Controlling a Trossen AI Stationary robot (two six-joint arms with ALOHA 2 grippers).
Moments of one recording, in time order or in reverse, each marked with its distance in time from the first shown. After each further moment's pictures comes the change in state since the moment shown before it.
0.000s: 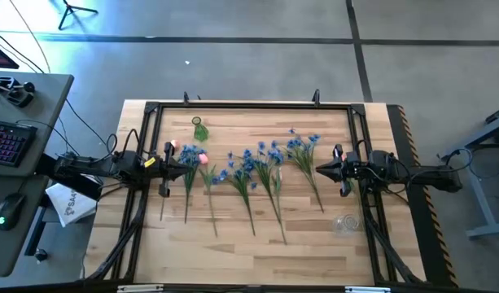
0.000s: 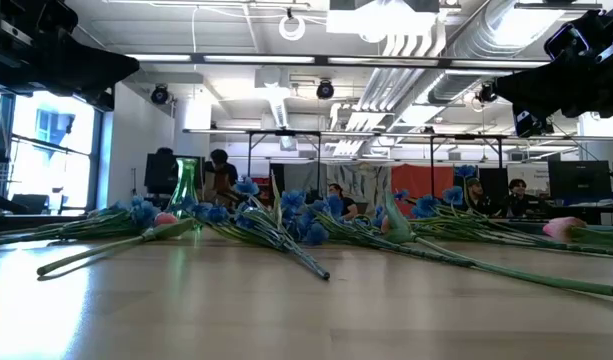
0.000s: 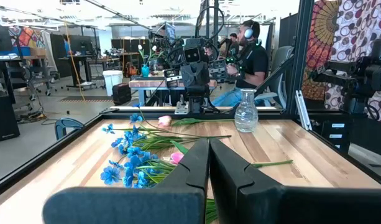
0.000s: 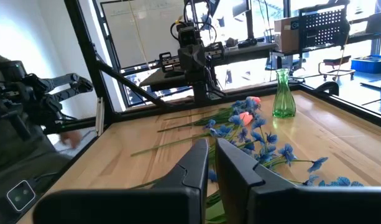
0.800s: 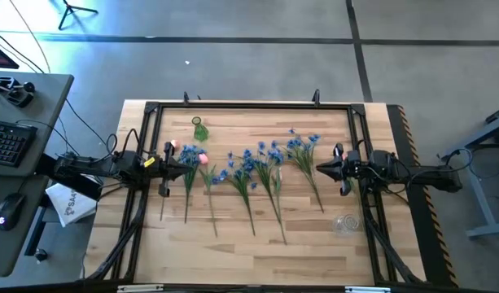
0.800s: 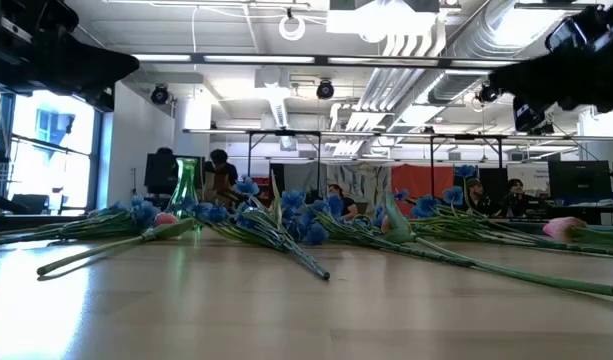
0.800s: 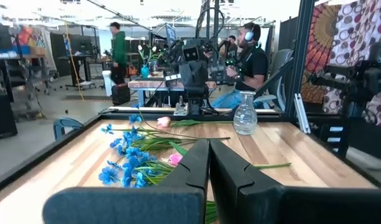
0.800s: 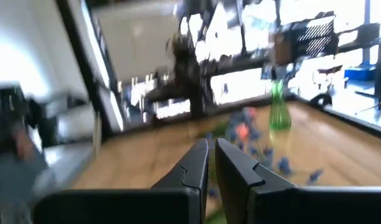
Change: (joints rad) left arm 0.000 0.000 0.000 0.006 0.000 -0.027; right arm 0.000 0.000 0.000 0.081 0.042 0.048
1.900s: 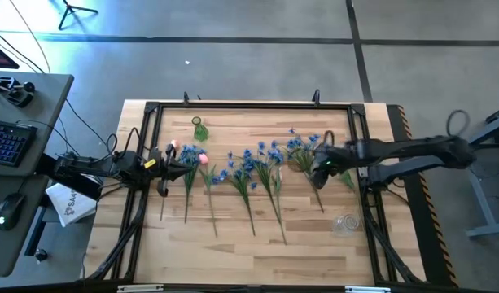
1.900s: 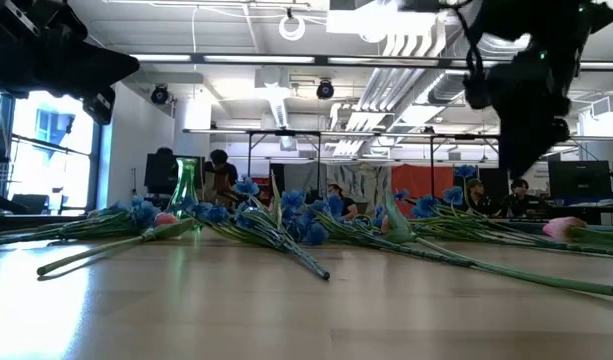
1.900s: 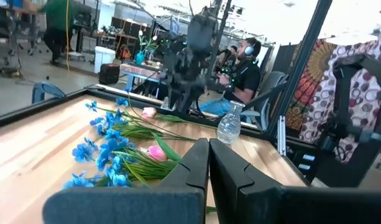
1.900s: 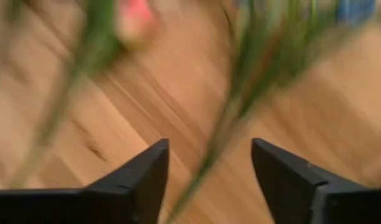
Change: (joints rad) left arm 0.000 0.001 0.000 -0.005 -0.004 -0.255; right arm 0.019 1.078 0.700 -0.934 0.068 0.519
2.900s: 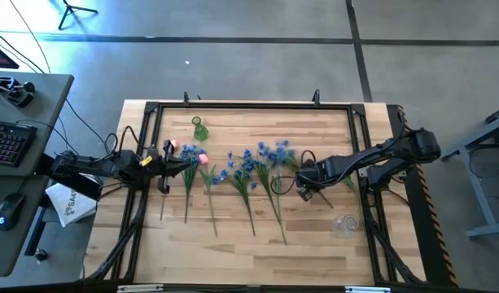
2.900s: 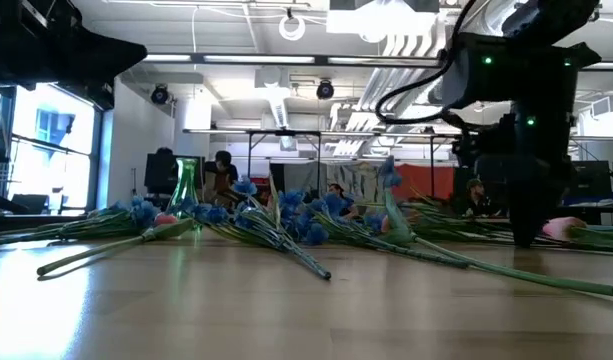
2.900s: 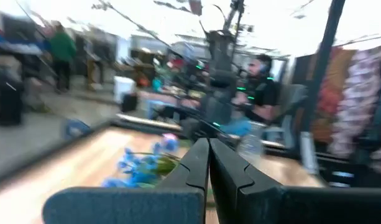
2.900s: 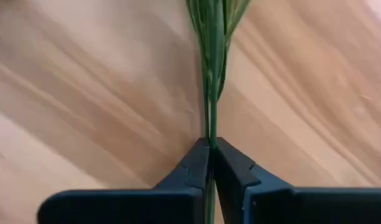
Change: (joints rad) left arm 0.003 0.047 -0.002 0.150 -0.095 0.168; right arm 0.128 0.394 -0.031 0.107 0.122 0.208
